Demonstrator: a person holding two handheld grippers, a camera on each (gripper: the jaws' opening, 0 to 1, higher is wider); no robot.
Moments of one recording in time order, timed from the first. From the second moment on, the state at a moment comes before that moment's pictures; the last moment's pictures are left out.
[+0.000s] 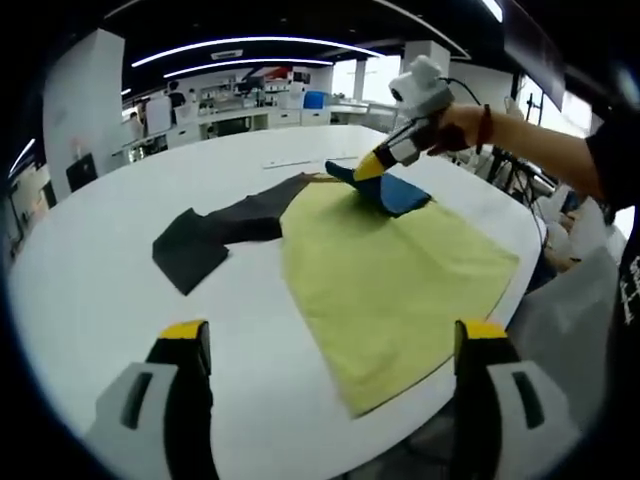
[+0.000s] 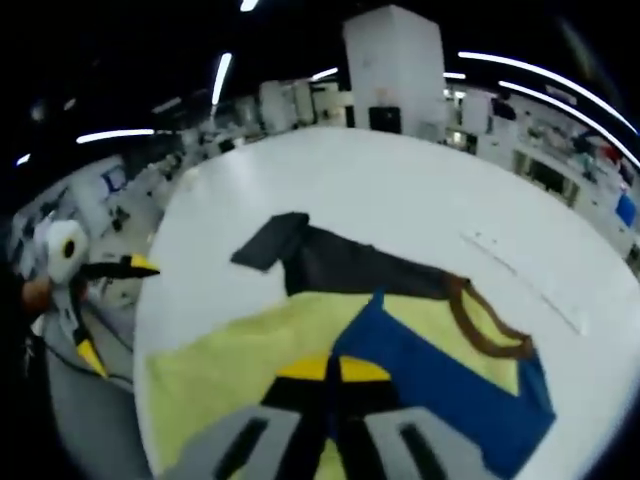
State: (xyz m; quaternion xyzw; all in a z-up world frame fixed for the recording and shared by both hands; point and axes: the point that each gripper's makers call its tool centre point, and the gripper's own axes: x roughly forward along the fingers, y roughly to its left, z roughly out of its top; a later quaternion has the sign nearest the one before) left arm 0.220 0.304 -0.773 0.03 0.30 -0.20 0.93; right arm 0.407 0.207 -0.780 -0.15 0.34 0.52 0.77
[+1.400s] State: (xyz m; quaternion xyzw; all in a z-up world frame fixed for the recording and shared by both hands) left arm 0.221 0.307 -0.769 0.05 0.29 -0.21 0.93; right arm 0.396 0.184 -0.838 -0.08 0.41 0.39 0.82
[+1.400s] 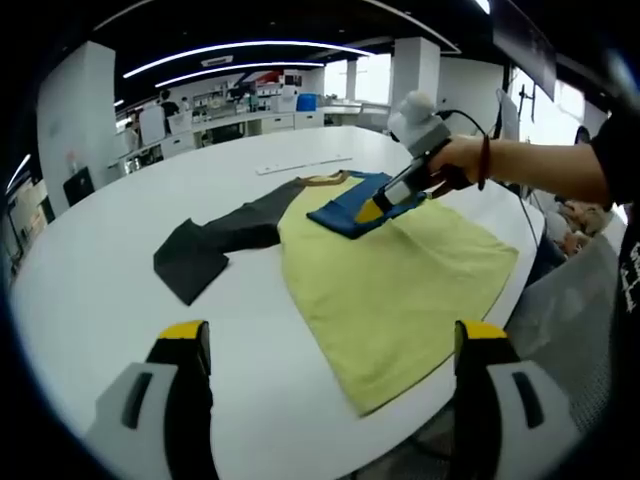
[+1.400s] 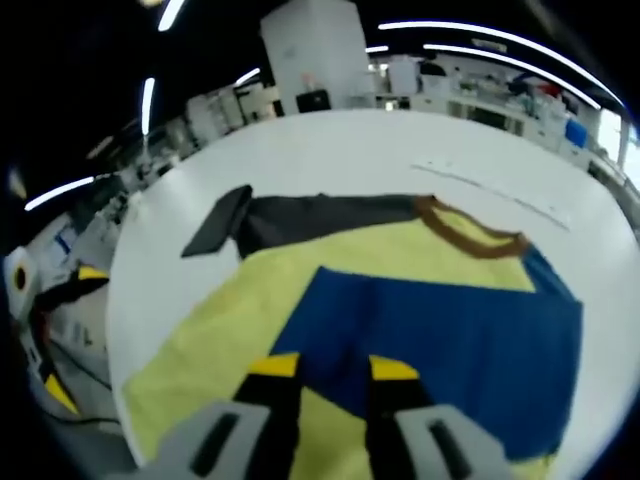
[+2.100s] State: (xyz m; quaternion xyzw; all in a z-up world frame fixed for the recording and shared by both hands) left arm 0.224 0.314 -0.767 0.06 0.29 -0.22 0.93; right arm 0.396 0.189 -0.845 -0.04 0.43 0.34 0.83
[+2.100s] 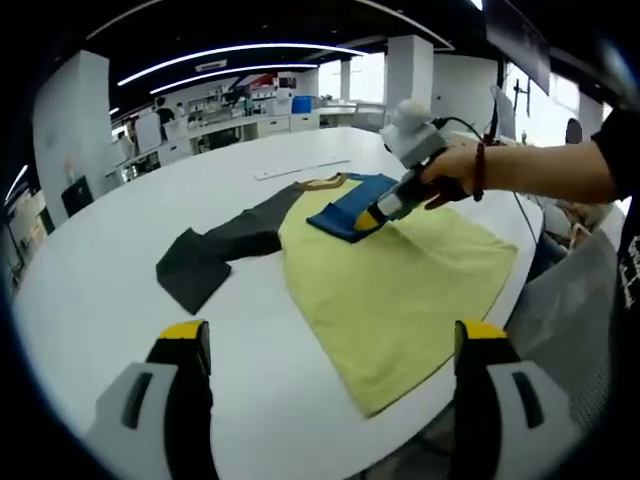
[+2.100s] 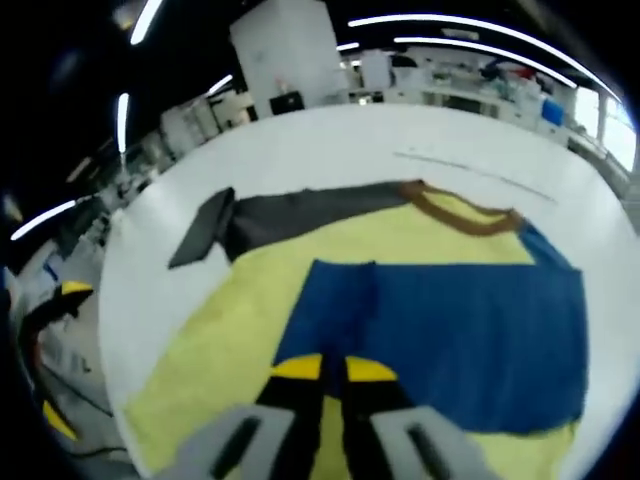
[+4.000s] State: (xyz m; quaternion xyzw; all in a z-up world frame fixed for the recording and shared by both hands) left arm 0.210 0.353 -0.776 0.06 0.30 -0.19 0.93; right arm 0.372 0.267 -0.804 -0.02 0.39 0.44 0.81
